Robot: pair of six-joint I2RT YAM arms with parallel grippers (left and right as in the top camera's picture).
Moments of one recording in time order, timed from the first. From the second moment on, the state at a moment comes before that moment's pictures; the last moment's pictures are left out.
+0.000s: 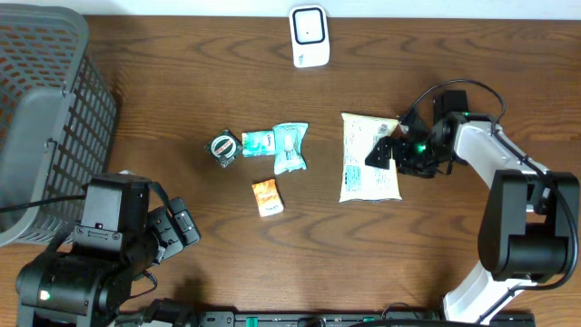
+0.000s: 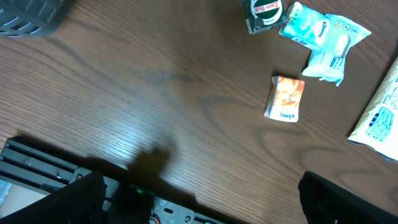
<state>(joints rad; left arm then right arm) -0.19 0.89 1.30 -1.56 -0.09 -0.64 -0.02 1.89 1.14 -0.72 -0.58 0.02</state>
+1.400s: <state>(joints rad) -0.19 0.89 1.30 -1.56 -0.09 -0.64 0.02 1.89 1.43 -1.18 -0.45 -0.30</state>
